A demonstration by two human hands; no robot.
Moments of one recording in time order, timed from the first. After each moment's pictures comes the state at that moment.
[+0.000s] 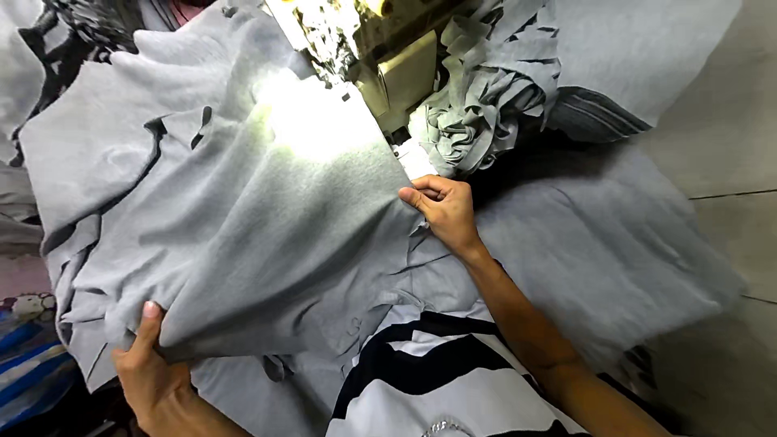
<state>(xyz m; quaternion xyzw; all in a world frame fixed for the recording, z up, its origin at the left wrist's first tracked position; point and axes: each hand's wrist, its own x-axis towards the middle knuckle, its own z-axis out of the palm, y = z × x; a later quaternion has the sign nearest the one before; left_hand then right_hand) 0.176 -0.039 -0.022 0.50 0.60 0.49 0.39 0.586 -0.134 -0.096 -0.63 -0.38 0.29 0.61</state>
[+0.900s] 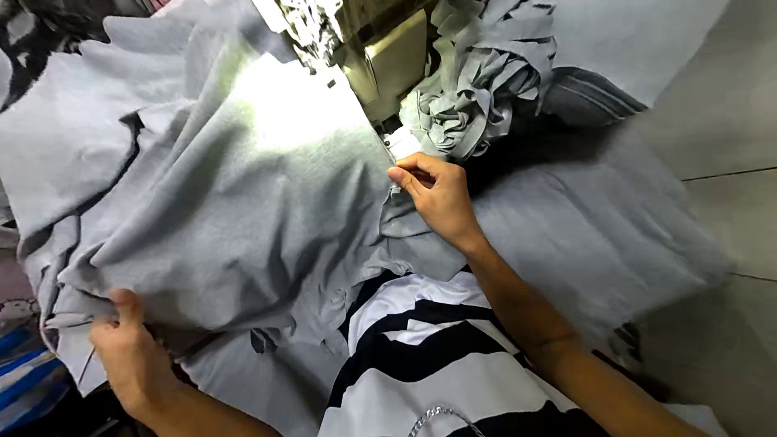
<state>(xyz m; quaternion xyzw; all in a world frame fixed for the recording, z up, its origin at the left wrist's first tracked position) 0.167 -0.008 -0.022 0.60 0.68 0.33 0.26 0.588 -0.140 -0.077 -0.67 -0.44 0.25 0.55</state>
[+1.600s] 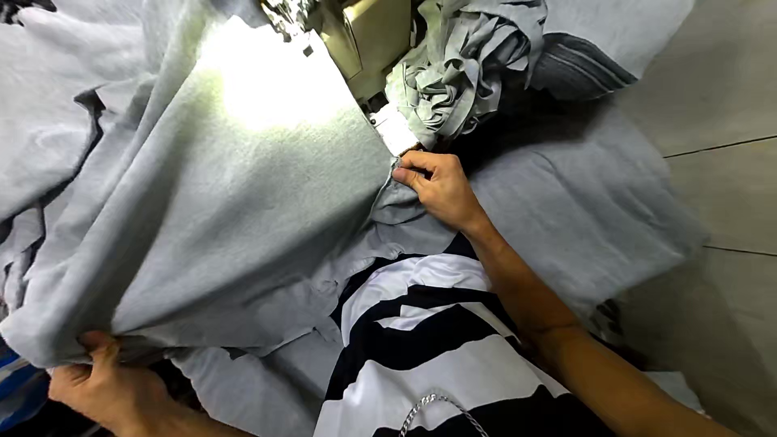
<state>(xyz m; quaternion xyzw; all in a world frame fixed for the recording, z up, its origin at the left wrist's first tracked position) 0.122 -0.044 -0.041 0.58 0.62 0.46 0.26 0.604 -0.153 -0.094 -0.65 -0.49 0.27 0.52</state>
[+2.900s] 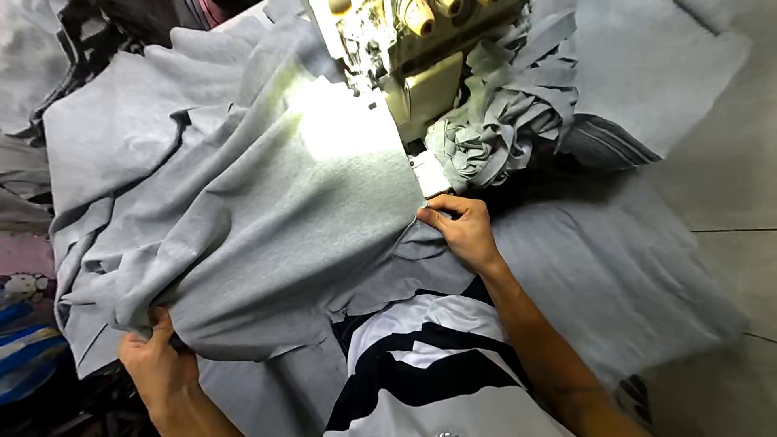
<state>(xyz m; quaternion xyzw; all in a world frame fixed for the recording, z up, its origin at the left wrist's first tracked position) 0.171 -0.049 -0.037 0.50 0.63 0.49 0.32 0.600 -0.141 -0.100 -0.61 -0.45 0.29 0.58</state>
